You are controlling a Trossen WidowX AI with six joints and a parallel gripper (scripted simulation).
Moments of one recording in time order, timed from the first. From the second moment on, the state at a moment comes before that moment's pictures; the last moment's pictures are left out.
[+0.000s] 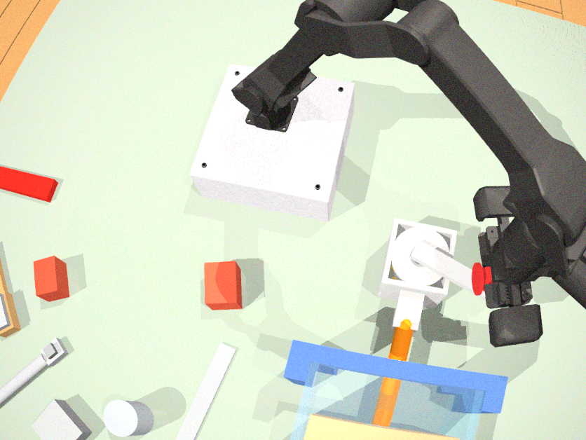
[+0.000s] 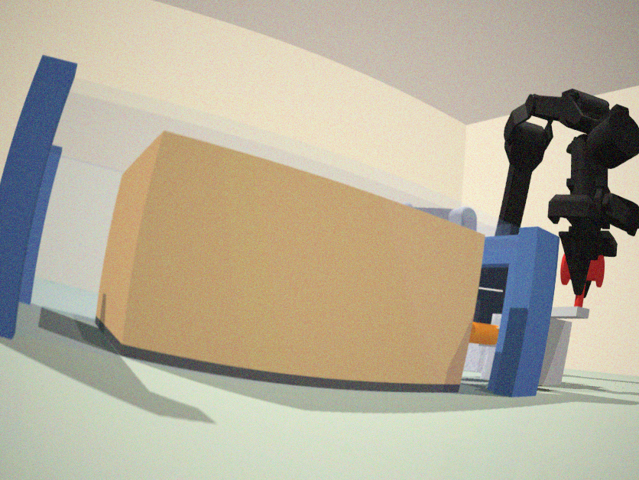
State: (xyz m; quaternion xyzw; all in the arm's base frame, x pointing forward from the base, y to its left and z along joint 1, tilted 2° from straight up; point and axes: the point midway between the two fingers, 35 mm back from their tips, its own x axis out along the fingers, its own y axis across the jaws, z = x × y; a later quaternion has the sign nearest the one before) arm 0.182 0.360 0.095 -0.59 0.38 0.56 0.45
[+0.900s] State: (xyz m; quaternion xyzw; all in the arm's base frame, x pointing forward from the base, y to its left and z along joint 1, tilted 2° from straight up) arm 0.146 0.361 0.093 -0.59 0.37 0.57 0.44
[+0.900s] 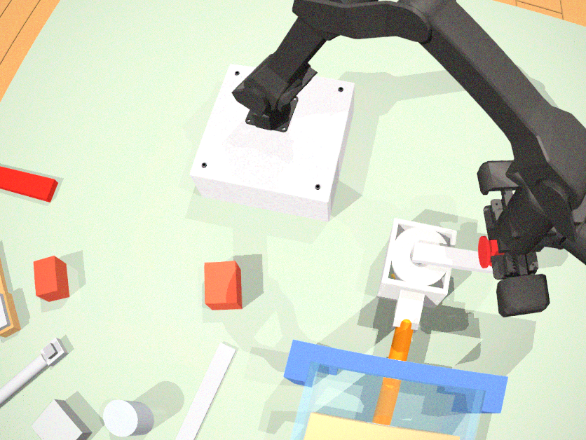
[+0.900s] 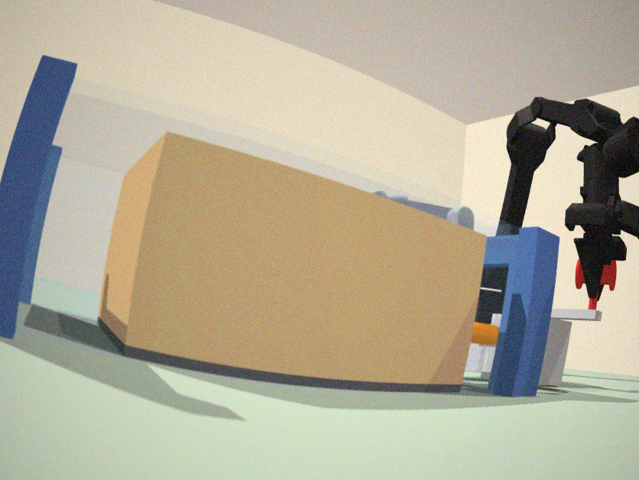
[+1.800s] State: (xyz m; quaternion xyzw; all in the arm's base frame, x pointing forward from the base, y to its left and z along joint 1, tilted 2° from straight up) arm 0.114 0.351 0.091 -0.58 0.37 0.57 0.44
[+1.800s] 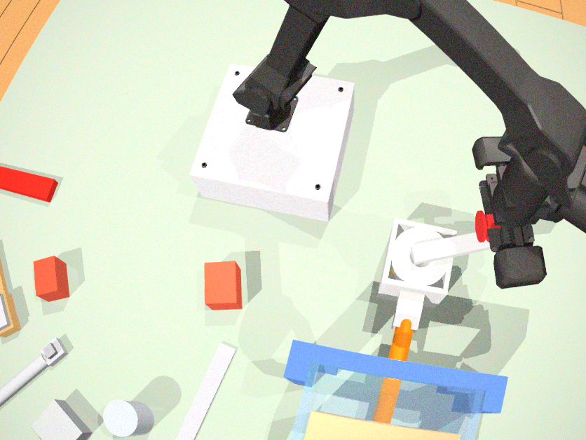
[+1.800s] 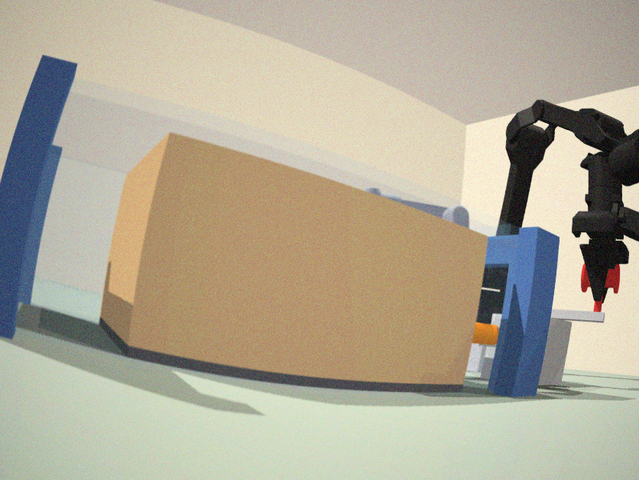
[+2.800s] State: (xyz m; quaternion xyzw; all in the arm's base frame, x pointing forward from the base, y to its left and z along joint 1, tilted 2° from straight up) arm 0.089 0.332 0.089 -0.58 0.37 0.58 0.44
